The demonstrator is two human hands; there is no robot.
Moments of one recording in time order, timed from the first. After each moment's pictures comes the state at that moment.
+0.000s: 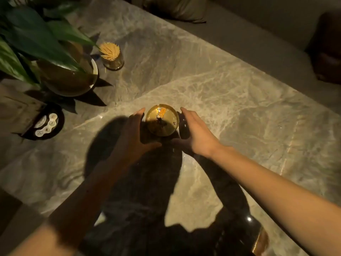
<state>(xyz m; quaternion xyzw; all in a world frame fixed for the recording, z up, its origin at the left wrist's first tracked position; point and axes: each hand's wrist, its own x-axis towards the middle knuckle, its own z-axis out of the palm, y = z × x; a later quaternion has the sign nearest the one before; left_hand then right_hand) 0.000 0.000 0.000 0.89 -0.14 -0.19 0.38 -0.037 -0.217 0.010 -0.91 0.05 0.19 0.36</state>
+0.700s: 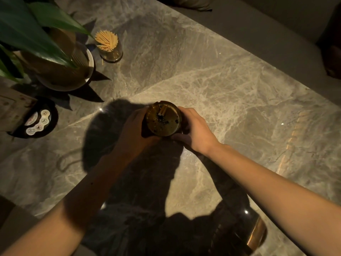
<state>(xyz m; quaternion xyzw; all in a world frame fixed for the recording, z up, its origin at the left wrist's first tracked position) 0.023 -0.008 -0.030 0.87 -0.15 -0.17 0.43 -0.021 -0.218 -0.023 -0.90 0.03 0.13 0.41</state>
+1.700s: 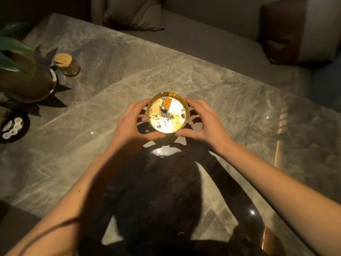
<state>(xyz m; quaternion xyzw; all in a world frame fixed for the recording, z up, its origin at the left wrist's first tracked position) -0.088 -0.120 0.094 0.84 -0.25 -0.14 0.45 -0.174 -0.336 0.096 -0.90 0.06 -0.01 0.44</state>
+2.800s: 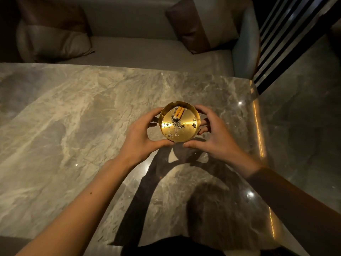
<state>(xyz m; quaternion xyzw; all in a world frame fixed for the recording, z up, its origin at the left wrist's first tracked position) -0.367 -0.380 0.155 0.75 -0.43 -0.18 0.47 -0.517 -0.559 0.155 -0.84 0.19 -0.11 0.50</state>
